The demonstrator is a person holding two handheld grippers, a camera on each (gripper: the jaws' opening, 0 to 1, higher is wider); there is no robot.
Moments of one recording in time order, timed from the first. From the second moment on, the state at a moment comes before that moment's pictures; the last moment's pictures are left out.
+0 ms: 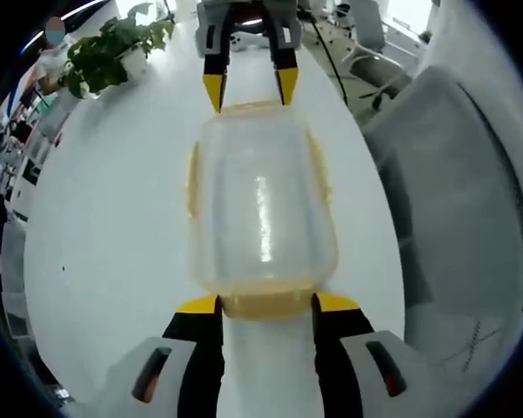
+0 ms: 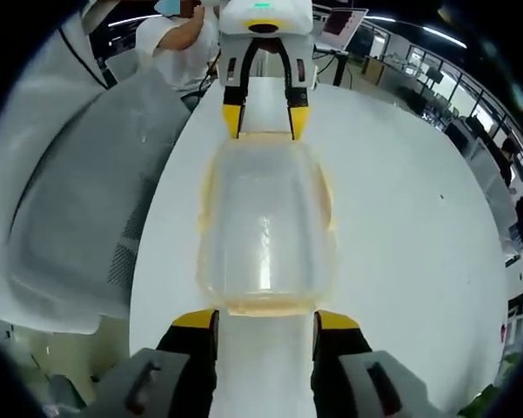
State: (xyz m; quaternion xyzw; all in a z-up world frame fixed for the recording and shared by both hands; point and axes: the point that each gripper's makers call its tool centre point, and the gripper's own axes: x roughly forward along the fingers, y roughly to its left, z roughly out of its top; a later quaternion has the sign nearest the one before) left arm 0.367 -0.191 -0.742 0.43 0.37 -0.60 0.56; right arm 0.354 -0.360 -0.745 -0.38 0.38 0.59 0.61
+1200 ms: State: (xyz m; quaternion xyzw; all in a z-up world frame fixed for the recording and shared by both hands) left arm 0.371 -0.188 -0.717 0.32 0.41 -0.54 0.66; right arm 0.359 -0.340 -0.707 -0.33 0.37 0.55 0.67
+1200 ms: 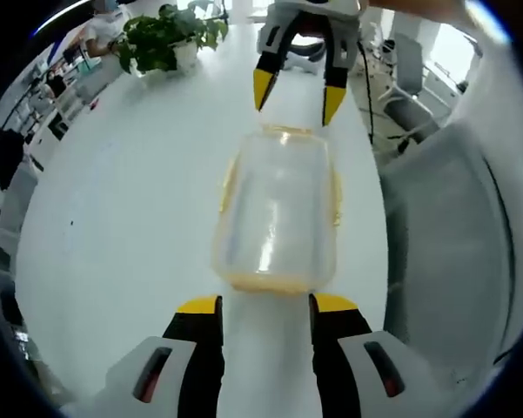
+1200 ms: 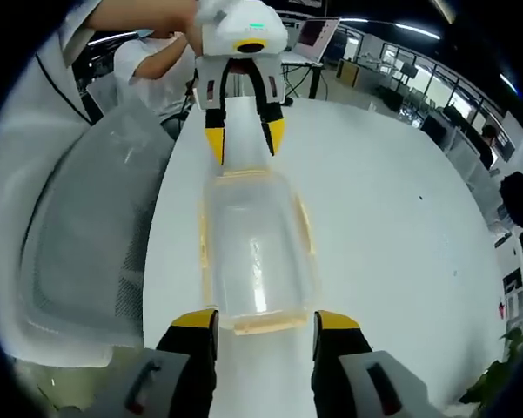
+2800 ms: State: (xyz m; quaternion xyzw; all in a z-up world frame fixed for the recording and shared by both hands) left arm 0.368 -0.199 -0.743 -0.02 0.54 -0.35 0.76; right arm 0.372 -0.338 -0.735 -0.02 0.54 0.31 0.78
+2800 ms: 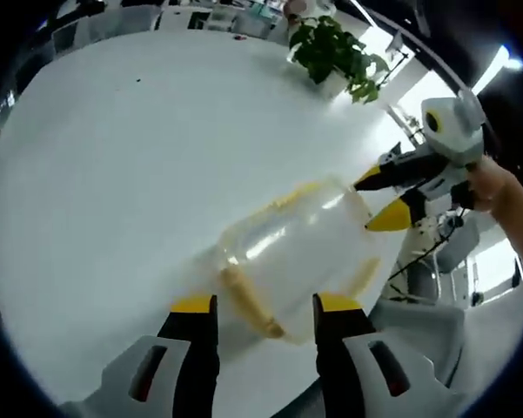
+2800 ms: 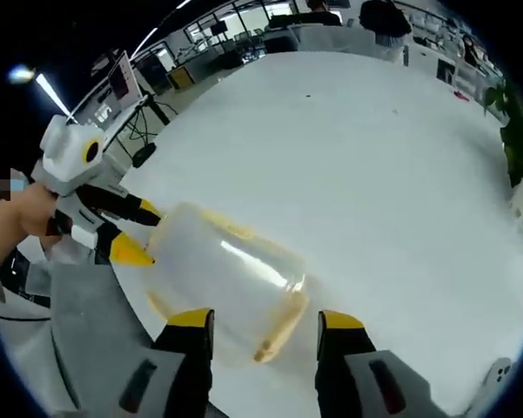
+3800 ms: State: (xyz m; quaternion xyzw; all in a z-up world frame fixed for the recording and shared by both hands) left arm 0.373 -0.213 -0.742 -0.06 0.54 -0.33 0.77; right arm 0.366 -0.321 -0.747 0.02 0.57 0.30 0.77
